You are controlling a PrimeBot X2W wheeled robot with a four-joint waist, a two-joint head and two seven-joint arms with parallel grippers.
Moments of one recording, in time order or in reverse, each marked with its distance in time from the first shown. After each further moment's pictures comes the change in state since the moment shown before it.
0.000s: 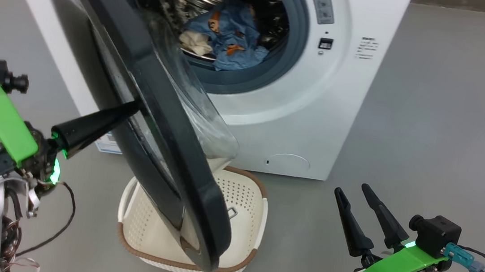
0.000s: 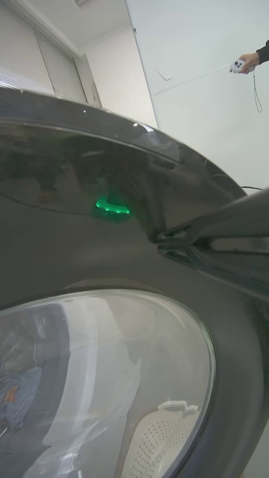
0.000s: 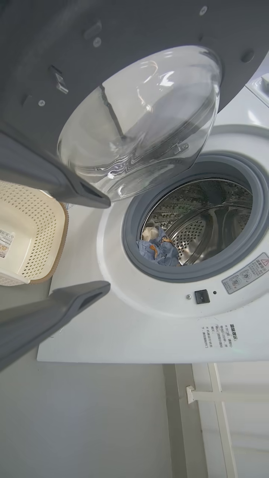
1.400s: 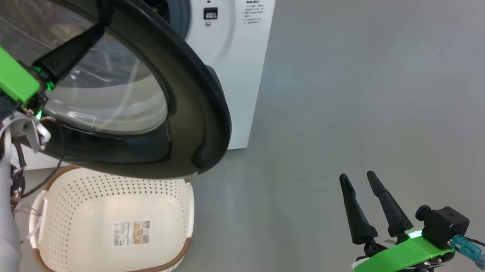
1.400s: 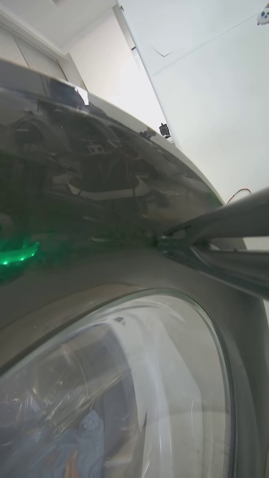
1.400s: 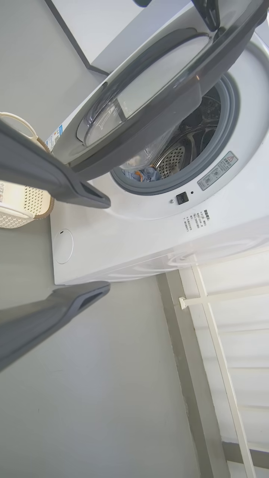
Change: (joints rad) left arm -0.224 -0.020 0.018 0.257 0.205 -0.176 -0.317; right arm -0.022 0.017 -0.036 -0.021 -0.003 0.000 0.000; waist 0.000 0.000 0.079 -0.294
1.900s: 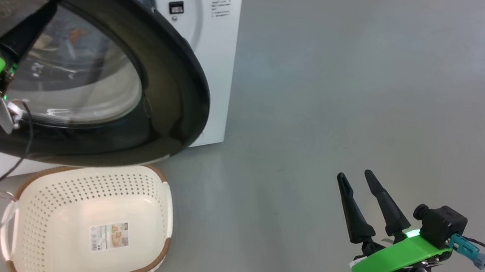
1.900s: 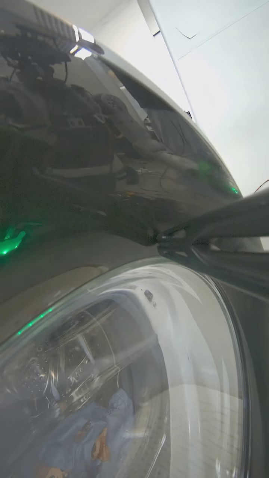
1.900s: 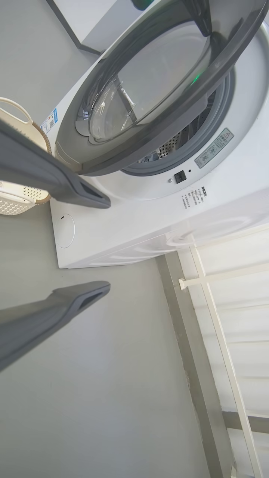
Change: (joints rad) left arm -0.085 0.054 0.045 0.167 0.050 -0.052 -0.127; right arm -0.003 0.010 0.001 -0.002 0.000 0.000 0.000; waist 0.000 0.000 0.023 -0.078
